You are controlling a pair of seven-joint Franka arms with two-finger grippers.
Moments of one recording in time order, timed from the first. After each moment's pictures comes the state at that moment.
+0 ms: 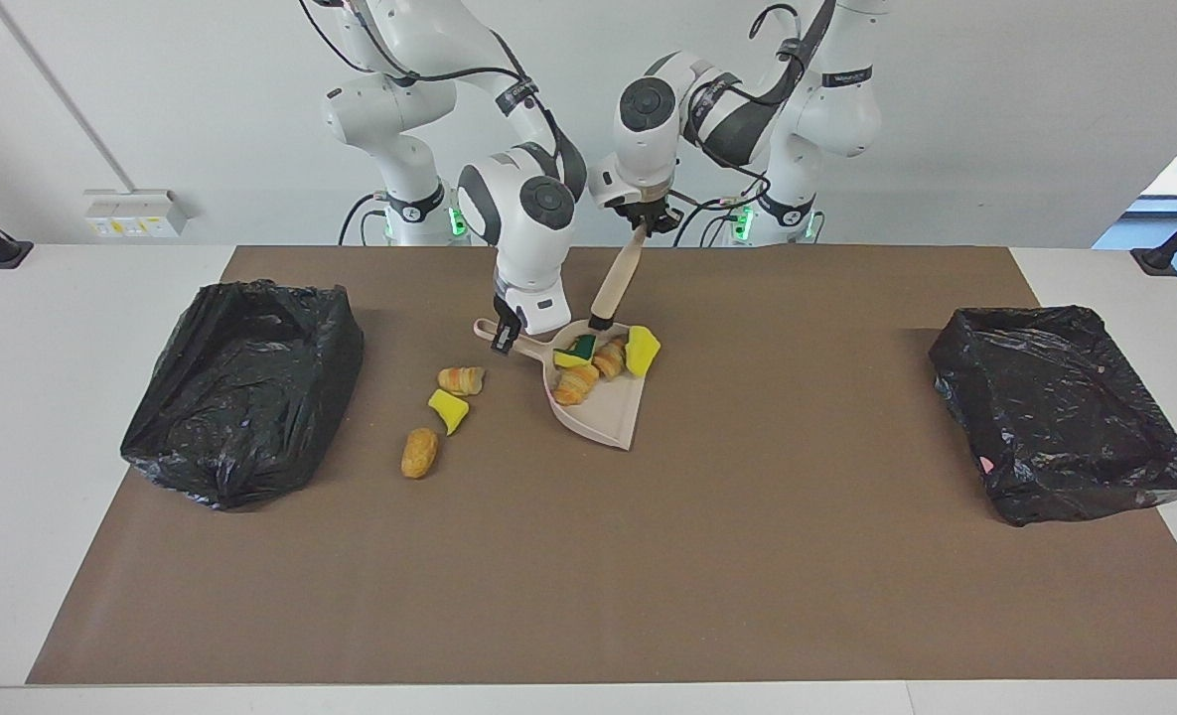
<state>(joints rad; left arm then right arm) -0.91 -0.14 0.01 -2.22 -0.21 1.73 -0.25 0.53 0.14 0.00 -2.09 -0.18 2.01 -0.64</state>
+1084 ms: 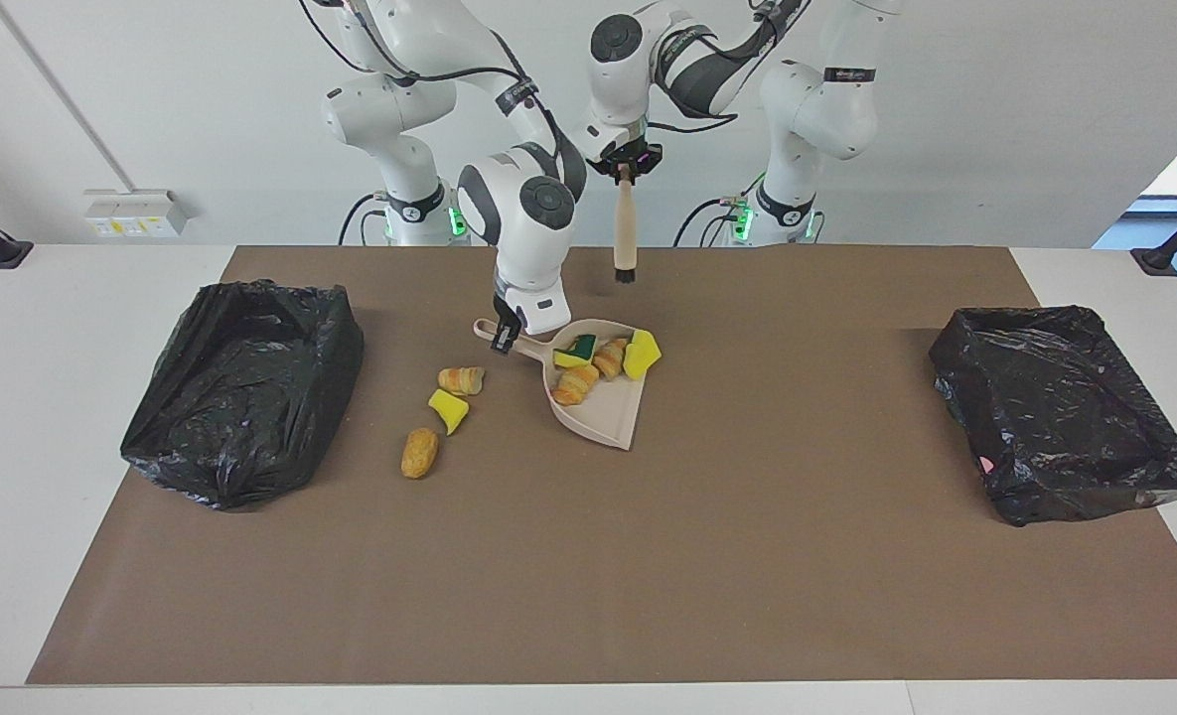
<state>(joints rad) -1.09 -0.31 -0.07 -2.37 -0.26 1.86 -0.97 0.53 0.14 0.00 -2.09 -0.18 2.01 -0.64</state>
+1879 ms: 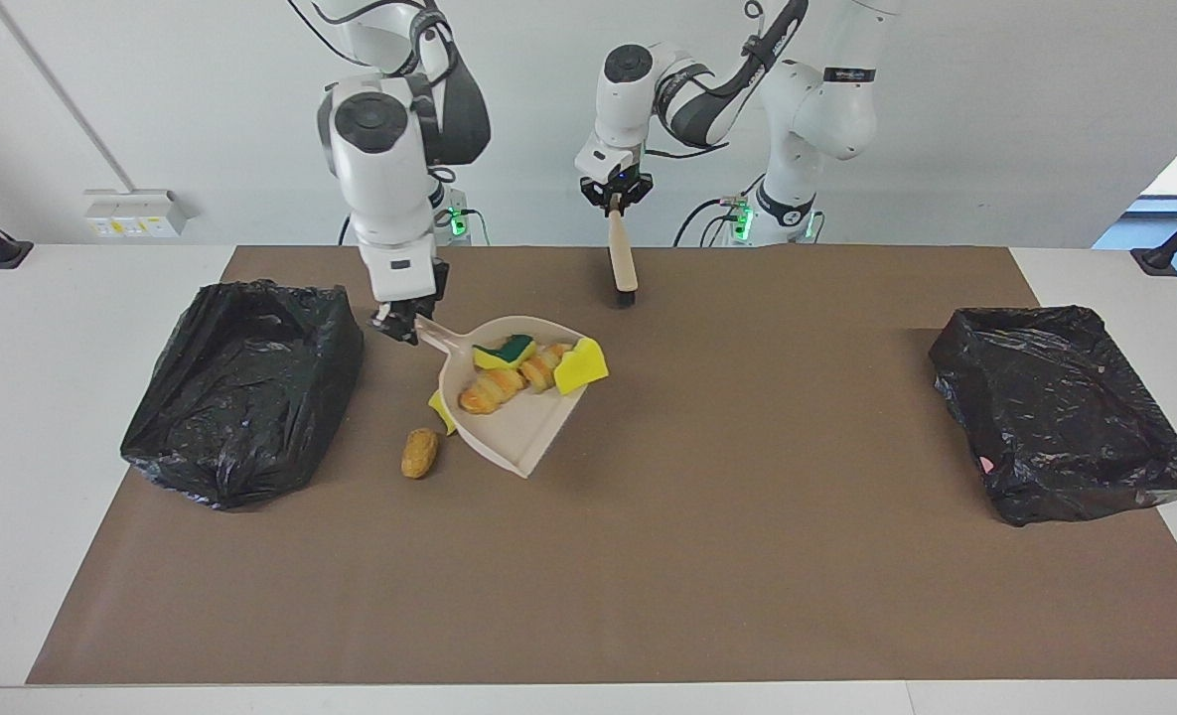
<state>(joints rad) -1.10 -0.24 -0.11 -2.54 -0.26 2.22 -1.07 0.18 -0.03 -0.03 -1.91 -0.06 1.84 -0.82</state>
